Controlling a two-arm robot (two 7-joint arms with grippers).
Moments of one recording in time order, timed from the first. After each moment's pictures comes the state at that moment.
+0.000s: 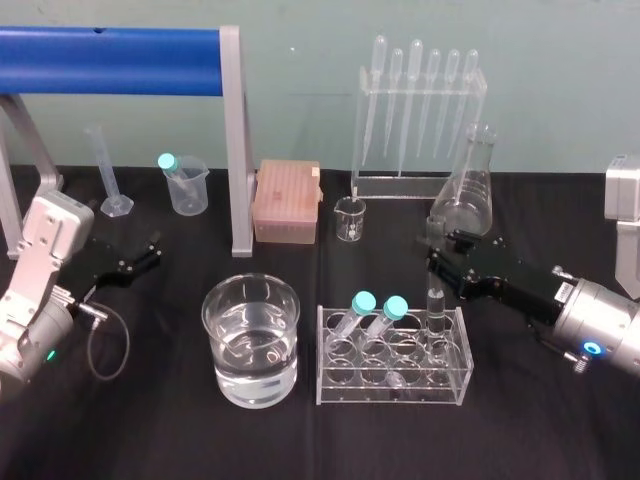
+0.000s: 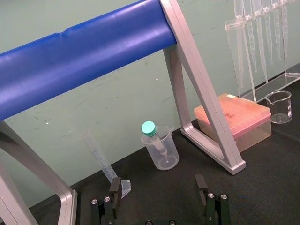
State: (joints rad) left arm -0.20 0.60 0.45 -1.41 -0.25 -0.12 0.03; right arm 0.26 0.59 -0.42 -1.43 0.74 -0.02 0.68
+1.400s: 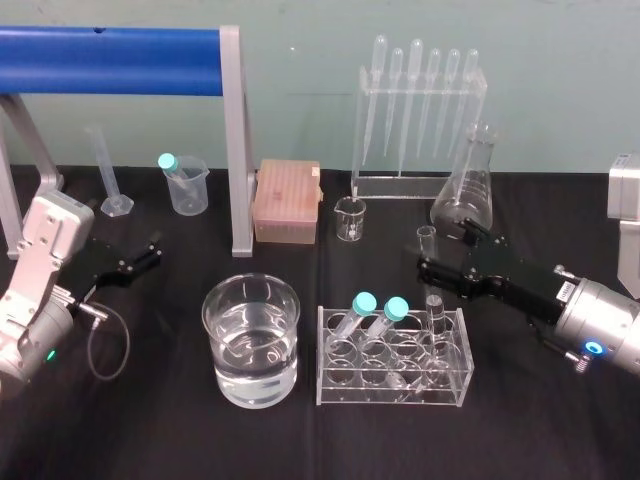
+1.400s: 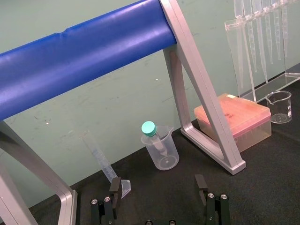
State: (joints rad) left arm -0.20 0.60 0.45 -1.41 -0.25 -0.12 0.03; right arm 0.26 0.59 -0.41 -1.44 0.74 -0.02 0.68
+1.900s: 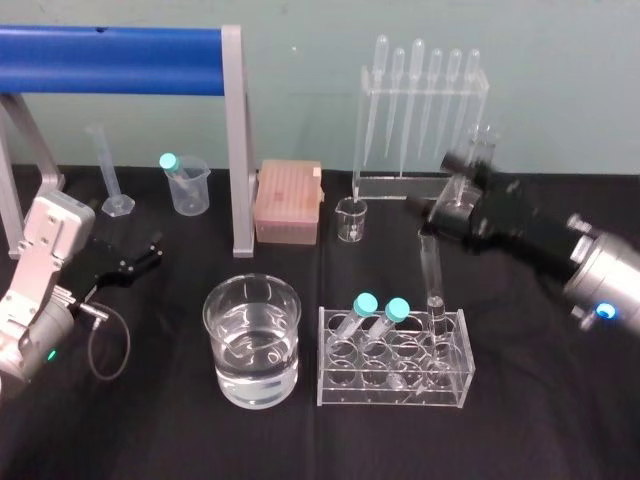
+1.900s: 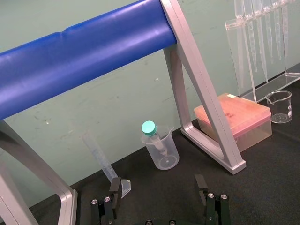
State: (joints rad) left arm -0.20 0.60 0.45 -1.41 -0.25 -0.12 0.03; right arm 0.27 0.60 -0.37 -1.54 0.73 -0.10 0.67
